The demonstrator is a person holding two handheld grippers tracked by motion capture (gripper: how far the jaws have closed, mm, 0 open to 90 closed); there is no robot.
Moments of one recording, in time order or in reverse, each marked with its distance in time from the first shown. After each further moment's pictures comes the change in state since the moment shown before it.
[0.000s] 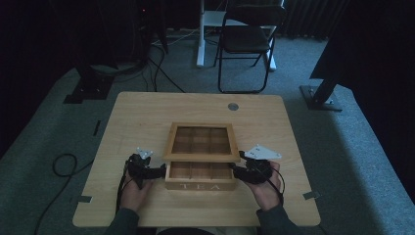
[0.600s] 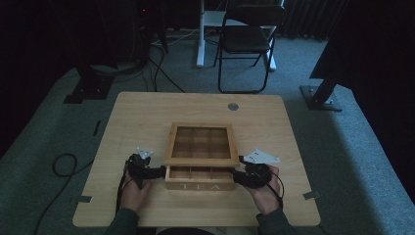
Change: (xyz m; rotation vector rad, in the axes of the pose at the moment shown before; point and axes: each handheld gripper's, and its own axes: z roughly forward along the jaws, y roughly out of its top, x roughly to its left) left arm 0.000 0.000 0.000 0.002 0.000 0.004; right arm 0.003 -0.013 0.003 0.028 0.007 0.009
